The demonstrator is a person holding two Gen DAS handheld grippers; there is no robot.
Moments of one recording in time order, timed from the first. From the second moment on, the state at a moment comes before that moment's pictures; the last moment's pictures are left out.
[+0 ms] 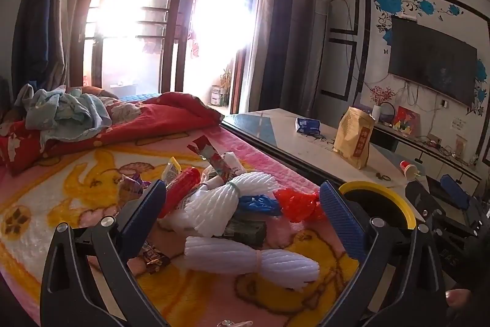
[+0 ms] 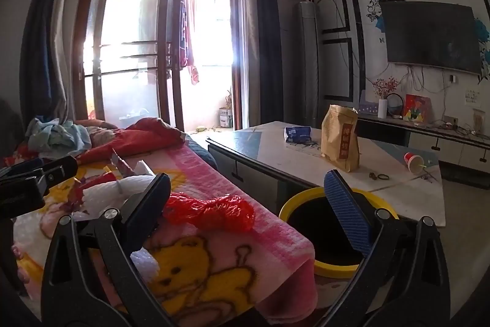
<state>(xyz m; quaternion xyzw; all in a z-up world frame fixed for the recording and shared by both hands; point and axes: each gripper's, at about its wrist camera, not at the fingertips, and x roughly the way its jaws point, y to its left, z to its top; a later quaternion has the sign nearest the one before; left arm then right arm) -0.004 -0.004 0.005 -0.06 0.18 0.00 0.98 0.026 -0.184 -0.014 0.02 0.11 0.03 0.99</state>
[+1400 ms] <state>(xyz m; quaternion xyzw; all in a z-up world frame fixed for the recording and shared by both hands) -0.006 -0.005 0.001 -0.07 0.18 -0.01 0.98 0.028 -0.182 -0.017 0.02 0.12 0.03 0.99</state>
